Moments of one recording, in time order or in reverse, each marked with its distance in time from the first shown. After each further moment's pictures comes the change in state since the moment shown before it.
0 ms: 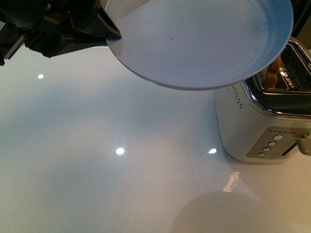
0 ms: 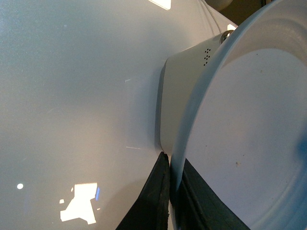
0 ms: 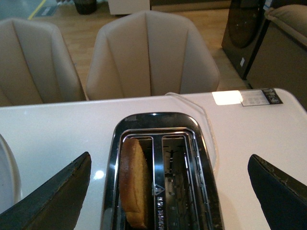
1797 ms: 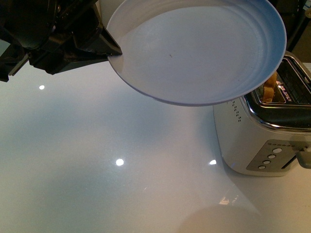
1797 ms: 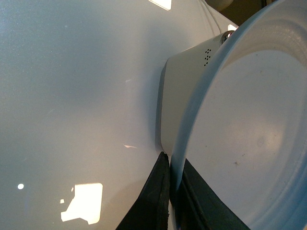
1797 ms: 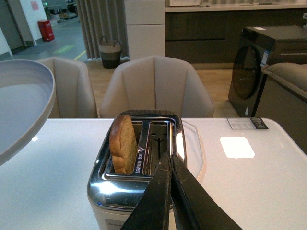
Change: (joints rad) left arm 0.000 0.000 0.000 0.000 0.000 0.000; right arm -0.215 -0.924 -0.588 -0.068 -0.295 -0.102
